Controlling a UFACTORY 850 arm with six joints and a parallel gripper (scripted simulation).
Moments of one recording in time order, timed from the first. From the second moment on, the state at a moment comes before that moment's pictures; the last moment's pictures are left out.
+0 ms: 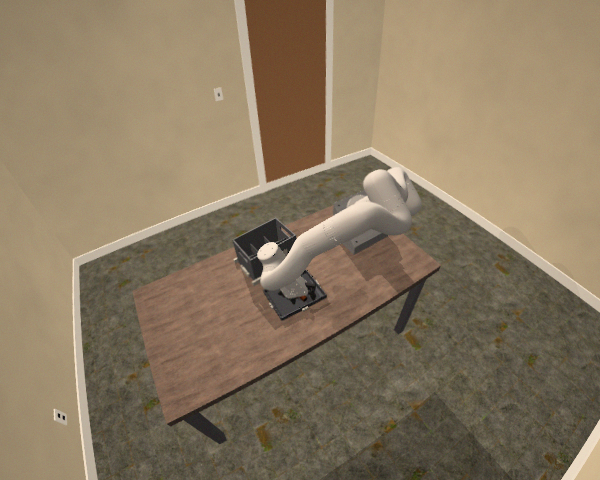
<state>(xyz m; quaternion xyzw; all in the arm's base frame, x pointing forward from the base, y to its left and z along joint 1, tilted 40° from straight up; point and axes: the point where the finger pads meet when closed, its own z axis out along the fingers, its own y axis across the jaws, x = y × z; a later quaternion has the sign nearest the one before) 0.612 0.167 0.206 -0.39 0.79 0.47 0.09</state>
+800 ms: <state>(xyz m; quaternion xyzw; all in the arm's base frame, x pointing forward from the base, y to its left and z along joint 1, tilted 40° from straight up) 0.610 0.164 0.205 -0.41 0.78 0.46 0.10</state>
